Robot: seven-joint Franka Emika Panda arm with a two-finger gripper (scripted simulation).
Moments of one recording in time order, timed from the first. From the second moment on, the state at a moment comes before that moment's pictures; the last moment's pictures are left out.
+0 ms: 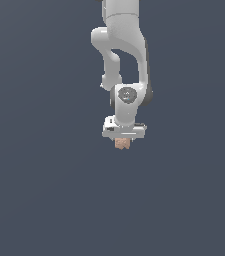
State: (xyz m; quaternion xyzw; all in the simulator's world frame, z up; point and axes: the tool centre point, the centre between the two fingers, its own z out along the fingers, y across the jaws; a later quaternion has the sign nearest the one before) arm -0.069 0.054 0.043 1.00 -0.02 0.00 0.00
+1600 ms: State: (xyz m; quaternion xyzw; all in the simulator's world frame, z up) arm -0.003 -0.049 0.103 1.00 -0.02 0.00 0.00
